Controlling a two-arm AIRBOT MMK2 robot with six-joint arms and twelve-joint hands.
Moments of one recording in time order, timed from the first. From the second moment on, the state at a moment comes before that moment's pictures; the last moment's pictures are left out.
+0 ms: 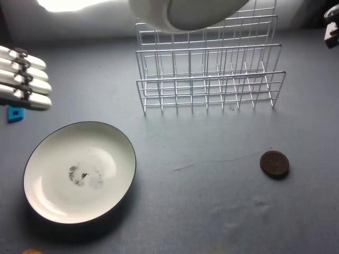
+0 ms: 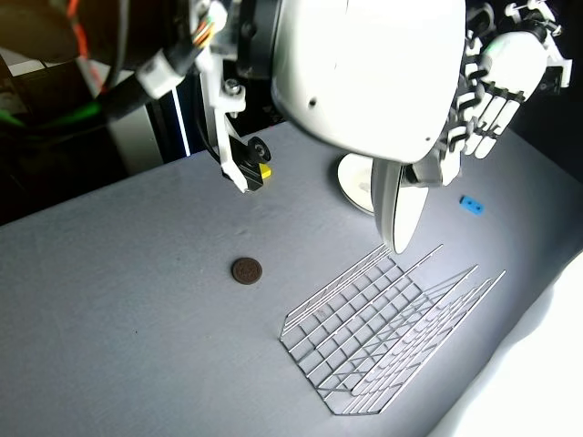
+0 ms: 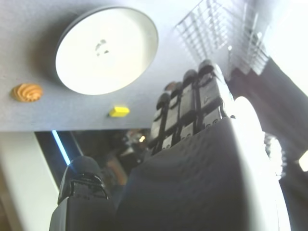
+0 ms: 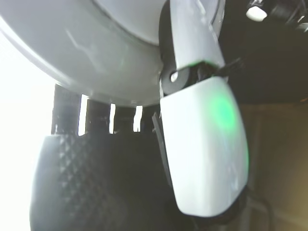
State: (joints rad) left arm 0.43 -0.84 1.70 1.77 -1.28 -0.26; right arm -0.04 -0.95 1.04 -0.74 0.11 0.26
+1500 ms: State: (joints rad) left arm 0.73 -0.95 1.67 1.67 -1.13 -0.18; right arm -0.11 -1.01 1.23 -1.13 0.18 0.71
